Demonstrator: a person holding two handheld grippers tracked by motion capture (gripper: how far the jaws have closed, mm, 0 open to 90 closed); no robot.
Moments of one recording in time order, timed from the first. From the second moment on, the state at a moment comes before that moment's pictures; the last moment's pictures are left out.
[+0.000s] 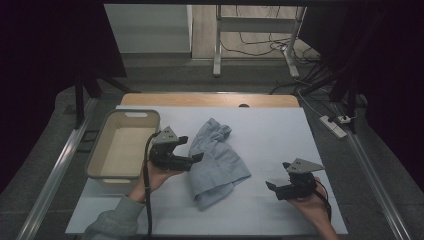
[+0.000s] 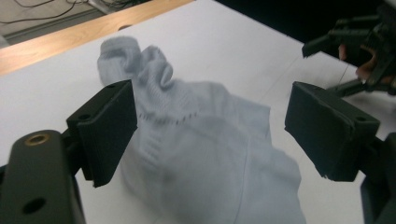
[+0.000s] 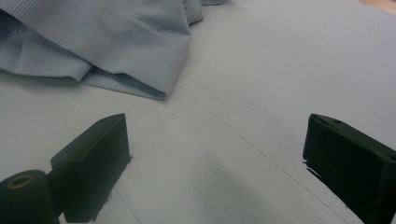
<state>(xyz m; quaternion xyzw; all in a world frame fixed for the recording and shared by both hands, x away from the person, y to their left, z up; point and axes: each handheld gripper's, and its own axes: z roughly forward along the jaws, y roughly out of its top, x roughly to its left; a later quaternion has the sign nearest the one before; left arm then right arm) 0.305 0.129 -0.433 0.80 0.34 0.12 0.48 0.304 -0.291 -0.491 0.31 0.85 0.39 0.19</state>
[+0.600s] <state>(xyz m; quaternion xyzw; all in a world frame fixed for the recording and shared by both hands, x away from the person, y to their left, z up) 0.254 0.199 -0.453 0.79 0.38 0.15 0.46 0.299 -0.293 -0.486 0.29 0.84 0.42 0.19</state>
